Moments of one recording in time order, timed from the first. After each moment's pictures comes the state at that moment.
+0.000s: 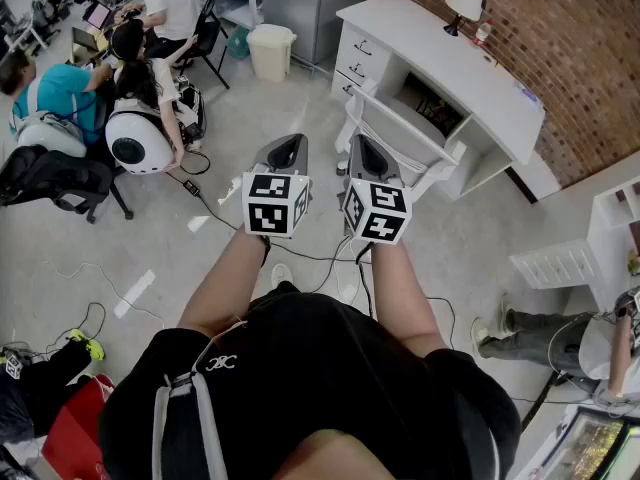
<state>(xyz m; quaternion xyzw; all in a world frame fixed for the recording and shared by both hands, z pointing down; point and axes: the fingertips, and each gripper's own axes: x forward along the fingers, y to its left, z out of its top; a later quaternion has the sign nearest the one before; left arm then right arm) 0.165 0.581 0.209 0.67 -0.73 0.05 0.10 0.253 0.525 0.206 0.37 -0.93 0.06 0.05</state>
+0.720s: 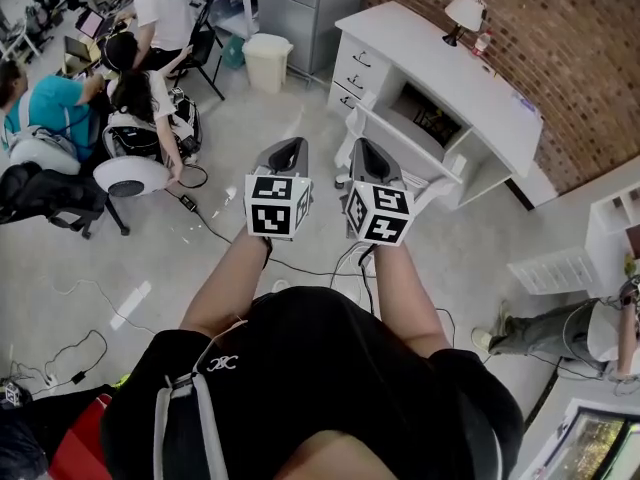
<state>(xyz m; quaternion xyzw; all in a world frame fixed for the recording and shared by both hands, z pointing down) 0.114 0.538 0.216 0.68 -0.73 0.04 0.10 0.208 0.483 0.207 0.38 -0.92 0.05 0.05</state>
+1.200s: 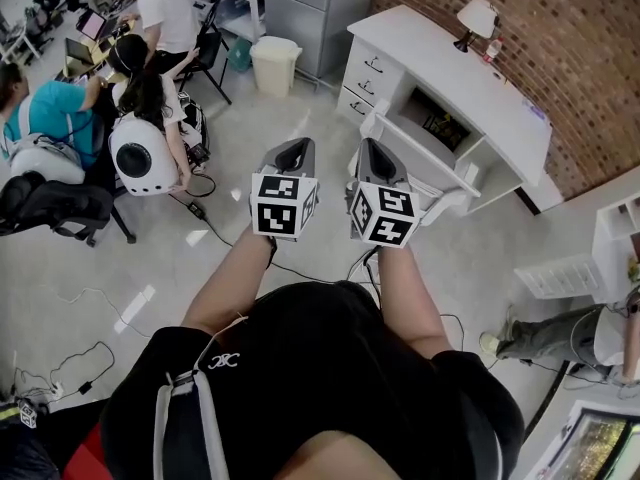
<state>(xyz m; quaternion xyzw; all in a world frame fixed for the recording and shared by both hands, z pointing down) 0.056 0.522 0.224 0.69 -0.72 0.04 0.11 0.149 0.470 0.211 0.39 -0.92 0.04 0.05</state>
